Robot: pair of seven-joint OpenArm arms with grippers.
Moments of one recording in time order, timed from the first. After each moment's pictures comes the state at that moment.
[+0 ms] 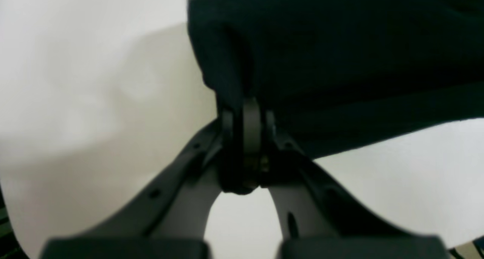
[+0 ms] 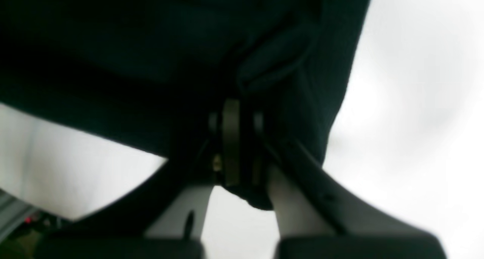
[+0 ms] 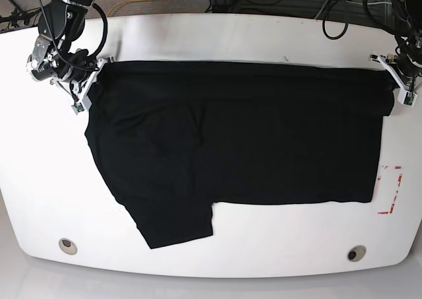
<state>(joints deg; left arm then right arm) 18.5 -23.6 -38.7 93.7 -19.7 -43.0 46.5 -8.2 14.1 28.9 94.2 26.2 41.0 -77.2</state>
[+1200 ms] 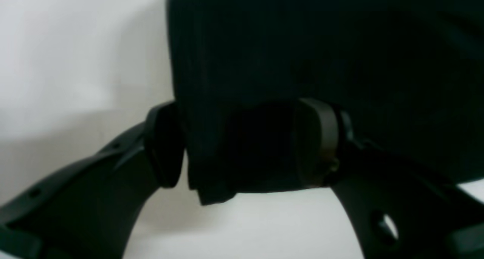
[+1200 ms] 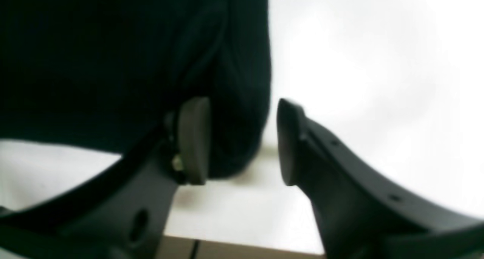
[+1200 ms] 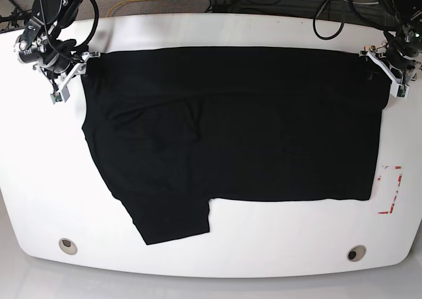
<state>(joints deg) 15.6 -16.4 -41.5 91.2 -14.5 -43.0 47.0 -10.1 11.2 39.3 96.5 24.1 41.0 -75.3</state>
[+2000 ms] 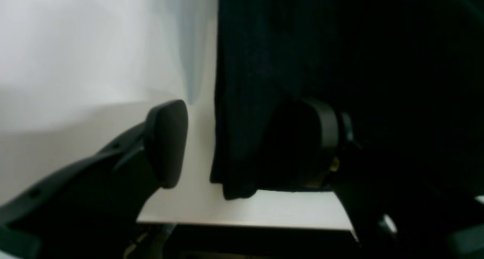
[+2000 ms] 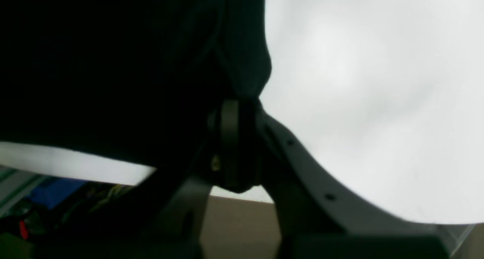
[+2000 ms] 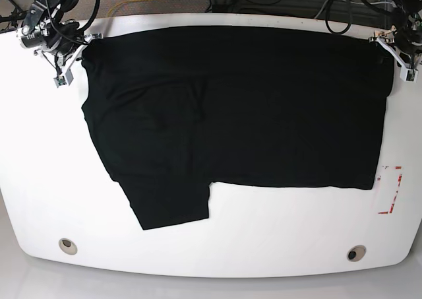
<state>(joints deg) 21.0 -18.5 -45.8 86.9 -12.8 -43.4 43.5 -18.2 10.8 39.5 103.7 25.4 41.1 -75.9</state>
